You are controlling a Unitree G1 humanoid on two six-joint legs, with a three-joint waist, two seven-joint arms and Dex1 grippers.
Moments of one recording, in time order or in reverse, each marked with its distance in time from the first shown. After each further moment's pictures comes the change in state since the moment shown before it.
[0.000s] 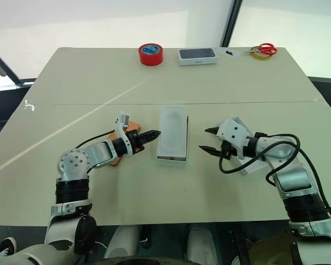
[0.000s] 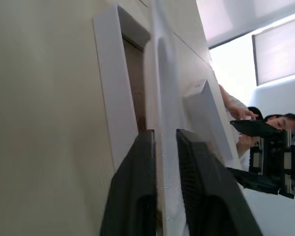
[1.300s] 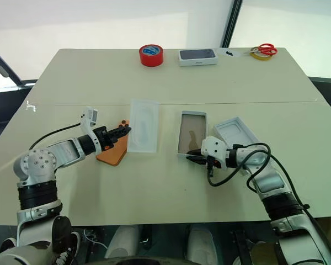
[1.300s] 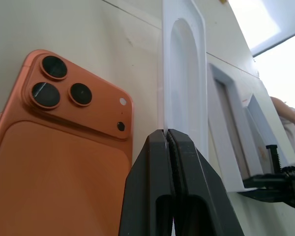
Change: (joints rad) left arm 0.034 0.201 0.132 -0.121 0.079 0.074 -0.076; right arm -0.046 0.136 0.162 0.203 -0.035 -0.164 0.109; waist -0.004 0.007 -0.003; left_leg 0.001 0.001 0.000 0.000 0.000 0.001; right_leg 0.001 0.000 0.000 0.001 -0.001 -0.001
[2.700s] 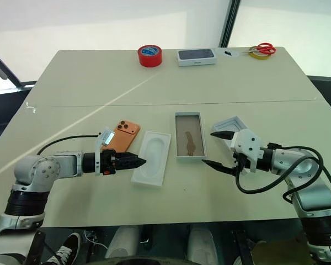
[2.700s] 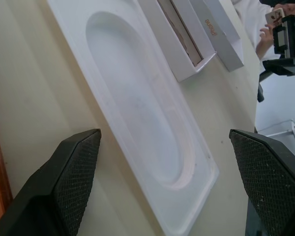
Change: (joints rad) left arm 0.110 0.253 -0.374 -0.053 0.059 -0.050 -0.482; right arm 0.250 -0.200 -0.276 -0.363 0.202 0.122 -0.071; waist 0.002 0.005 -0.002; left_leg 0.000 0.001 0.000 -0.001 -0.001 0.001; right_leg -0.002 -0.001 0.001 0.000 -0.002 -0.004
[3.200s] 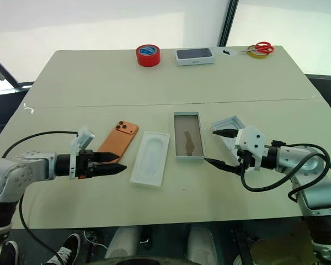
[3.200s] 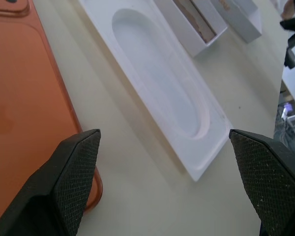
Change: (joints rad) left arm 0.067 0.189 0.039 -0.087 0.014 -0.063 -0.113; right arm -0.018 -0.015 -0.003 -0.001 0.037 0.022 0.027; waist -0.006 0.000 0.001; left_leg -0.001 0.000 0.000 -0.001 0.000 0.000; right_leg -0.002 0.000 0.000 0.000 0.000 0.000
